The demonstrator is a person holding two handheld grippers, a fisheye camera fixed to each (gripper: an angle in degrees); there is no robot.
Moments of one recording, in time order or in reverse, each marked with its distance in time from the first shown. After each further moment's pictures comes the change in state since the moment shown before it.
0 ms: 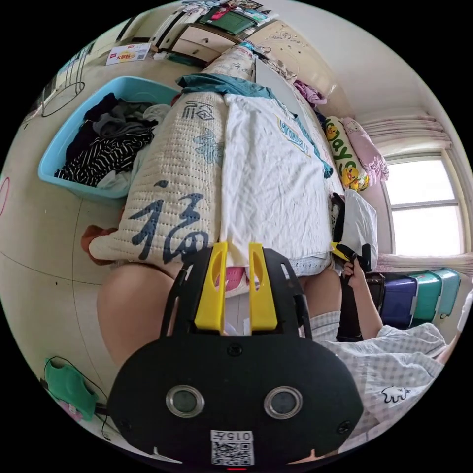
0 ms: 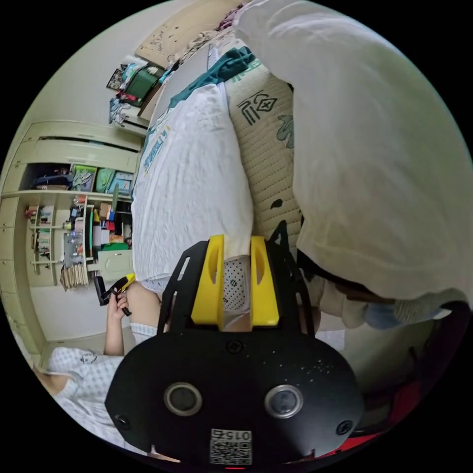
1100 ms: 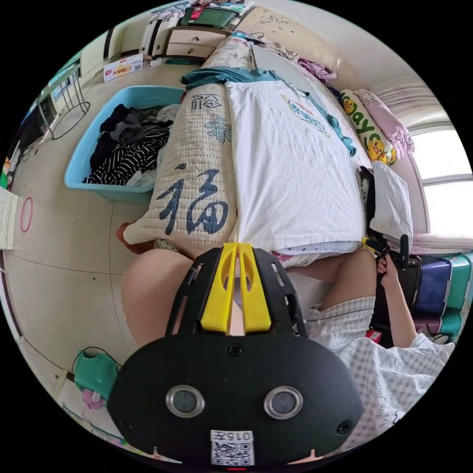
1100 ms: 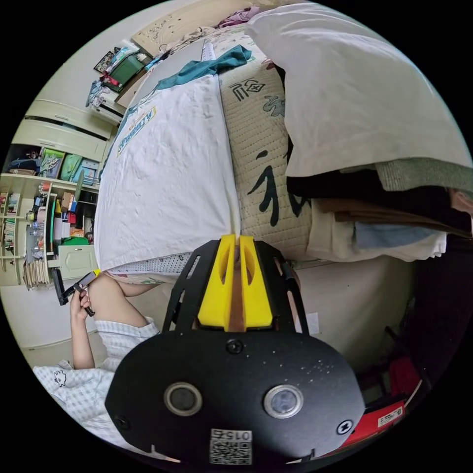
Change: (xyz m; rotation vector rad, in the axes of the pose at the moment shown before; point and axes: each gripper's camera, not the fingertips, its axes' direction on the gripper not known) left arm 0.066 0.039 0.015 -0.070 -0.264 0.065; right arm 0.002 0.096 0.078 0.013 0.254 -0.020
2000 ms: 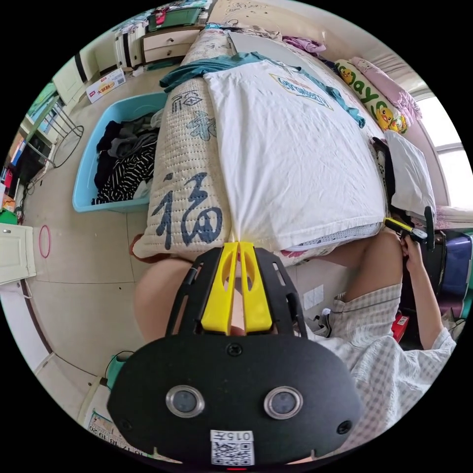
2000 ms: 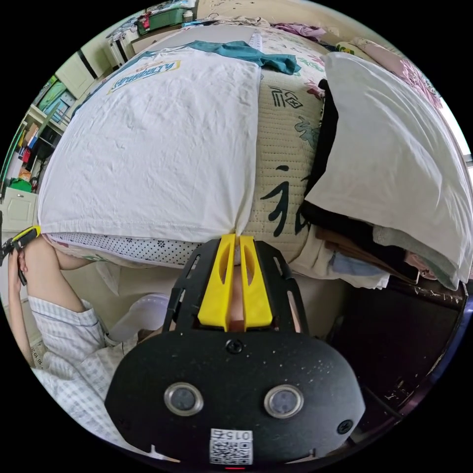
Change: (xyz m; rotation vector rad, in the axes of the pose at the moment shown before) left arm 0.131 -0.013 0.030 -0.071 -0.167 0.121; right arm -0.082 0.025 0.154 -0.032 0.421 -0.238
